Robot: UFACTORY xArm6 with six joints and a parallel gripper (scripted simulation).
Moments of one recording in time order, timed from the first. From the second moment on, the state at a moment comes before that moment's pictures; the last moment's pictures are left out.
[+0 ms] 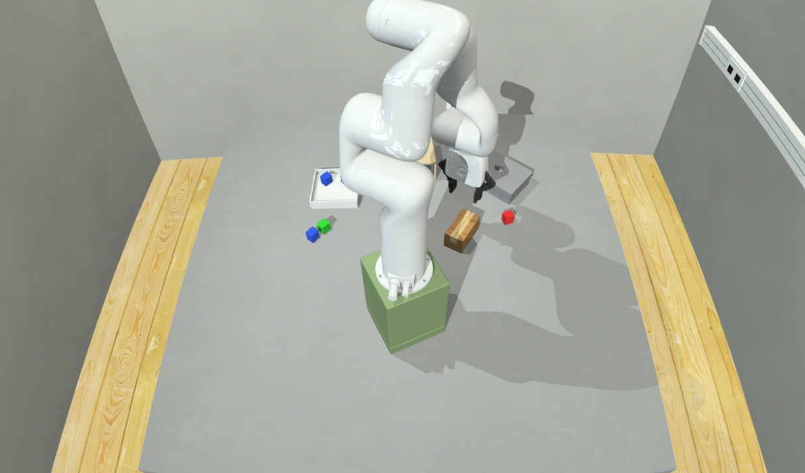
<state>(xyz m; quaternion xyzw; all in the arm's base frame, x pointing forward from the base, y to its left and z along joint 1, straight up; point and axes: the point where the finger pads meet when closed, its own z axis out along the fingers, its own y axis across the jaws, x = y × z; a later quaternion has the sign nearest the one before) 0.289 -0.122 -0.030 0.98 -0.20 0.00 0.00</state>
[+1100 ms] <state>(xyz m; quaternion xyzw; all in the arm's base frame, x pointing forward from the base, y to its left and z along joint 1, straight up) 0.267 0.172 -0.030 0.96 -0.26 -0.01 -0.02</state>
